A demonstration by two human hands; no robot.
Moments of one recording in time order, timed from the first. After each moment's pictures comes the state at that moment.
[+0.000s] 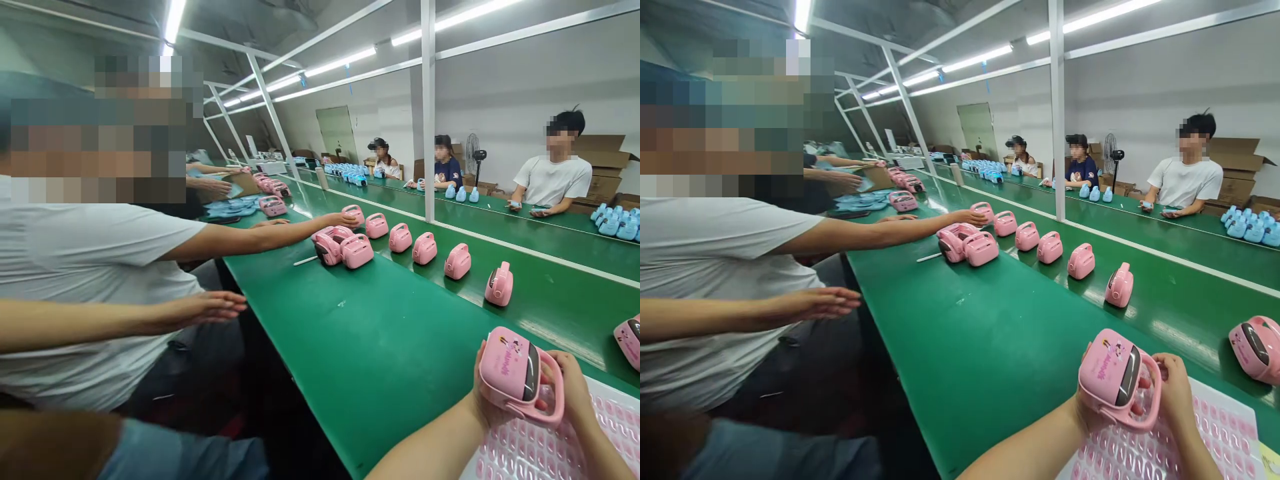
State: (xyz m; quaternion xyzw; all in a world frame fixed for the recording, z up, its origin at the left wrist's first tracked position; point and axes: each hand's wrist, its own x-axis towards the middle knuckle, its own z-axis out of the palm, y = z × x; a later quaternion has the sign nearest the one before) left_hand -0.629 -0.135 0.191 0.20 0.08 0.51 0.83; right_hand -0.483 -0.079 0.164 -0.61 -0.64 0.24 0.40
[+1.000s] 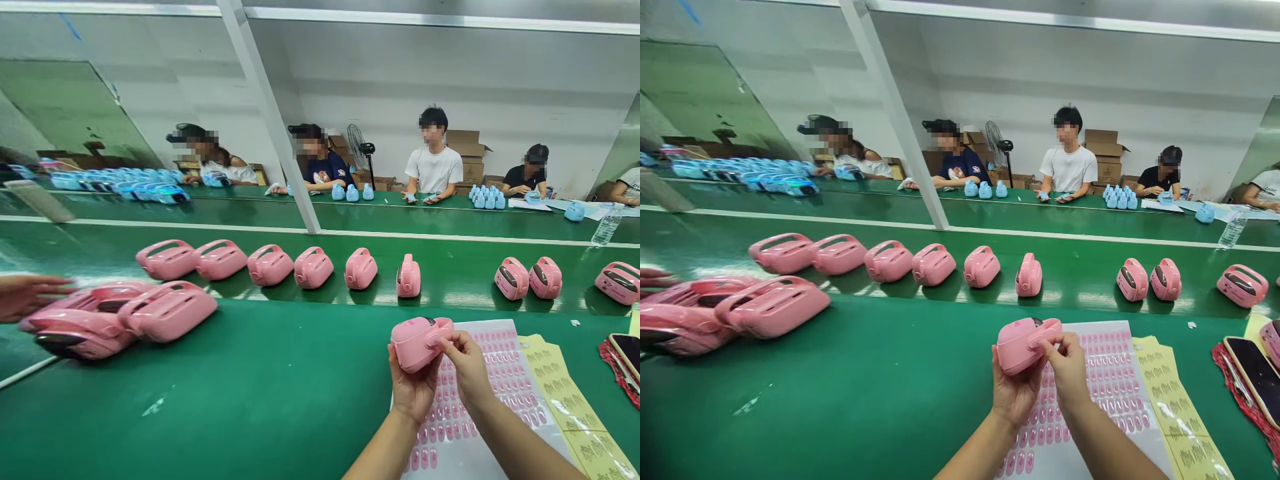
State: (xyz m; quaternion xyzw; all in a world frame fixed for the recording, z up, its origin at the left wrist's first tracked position) left_hand -0.641 -0.122 0.158 0.12 0.01 0.59 0.80; right_hand -0.545 -0.133 0.211 -0.50 -0.35 0.47 0.64
